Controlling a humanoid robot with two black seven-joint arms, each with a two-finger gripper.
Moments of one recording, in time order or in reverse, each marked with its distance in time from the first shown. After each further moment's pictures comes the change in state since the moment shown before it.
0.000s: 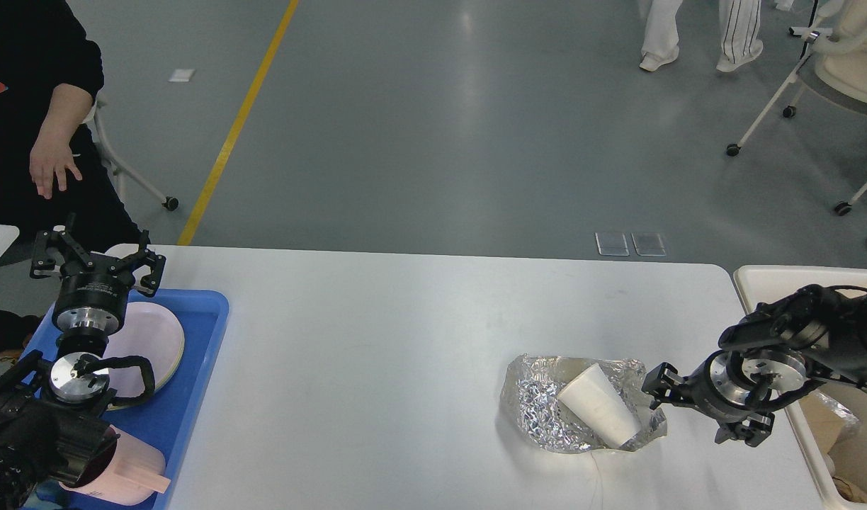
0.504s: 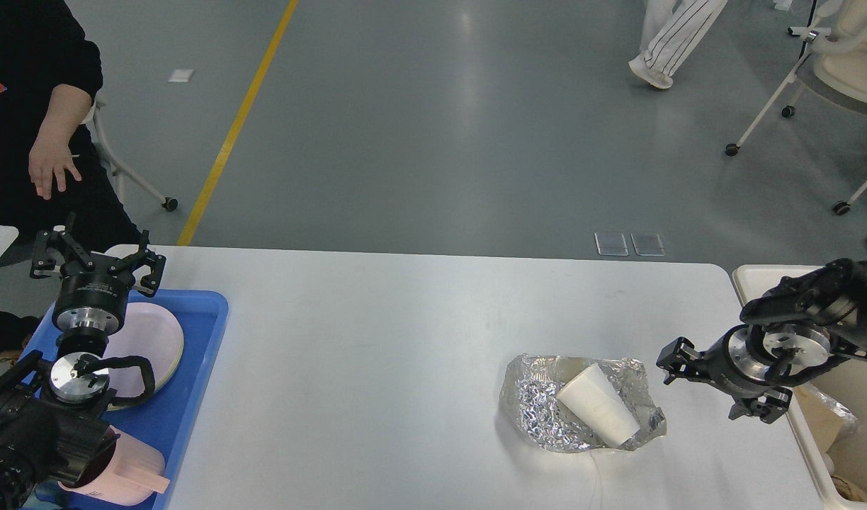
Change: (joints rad) left arm 0.000 0.000 0.000 0.000 0.000 0.000 0.000; right arm 0.075 -0.049 -0.018 0.006 0.003 0.028 -0.002
